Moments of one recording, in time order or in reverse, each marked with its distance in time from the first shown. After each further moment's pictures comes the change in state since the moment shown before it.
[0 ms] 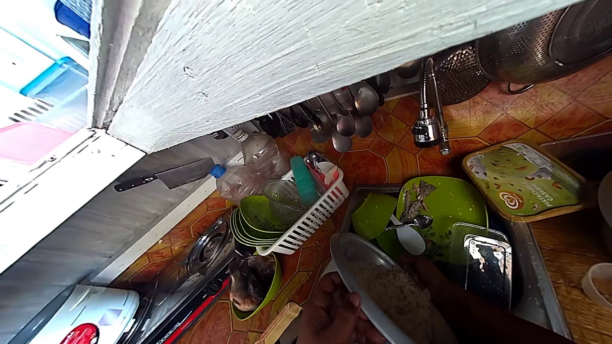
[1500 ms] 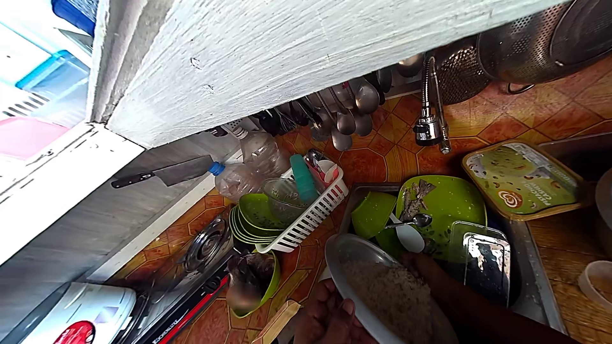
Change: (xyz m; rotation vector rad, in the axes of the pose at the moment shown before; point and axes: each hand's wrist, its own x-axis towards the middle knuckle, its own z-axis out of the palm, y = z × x) left_hand -0.010 -0.012 -0.013 -0.061 0.005 0.076; right_hand 0.000 -0.003 0.002 0.028 0.043 0.007
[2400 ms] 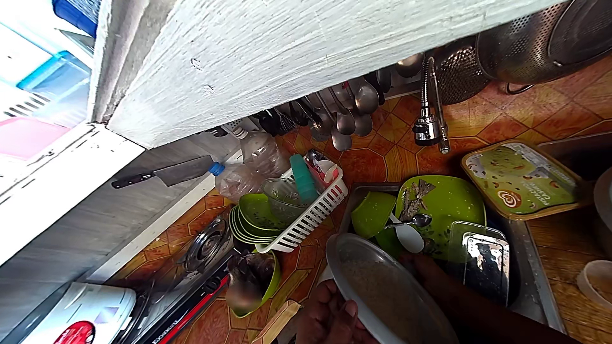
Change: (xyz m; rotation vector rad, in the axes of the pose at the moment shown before) left_hand -0.002 -0.001 0.002 -0.008 -0.023 0.009; right_hand 0.009 0.006 -0.001 0.072 0.021 0.012
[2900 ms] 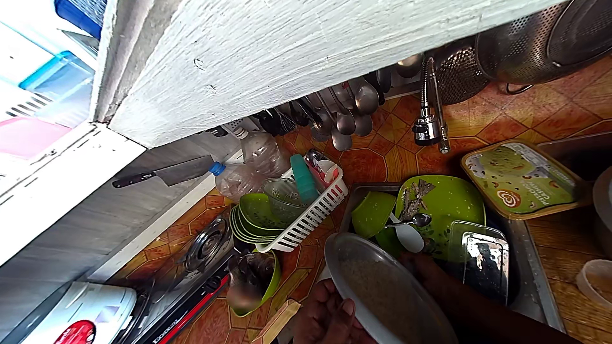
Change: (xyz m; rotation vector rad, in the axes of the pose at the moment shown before) left_hand -0.001 0.002 0.000 -0.008 0.013 0.007; right_hand -0.002 -0.001 0.001 0.076 -0.022 0.011
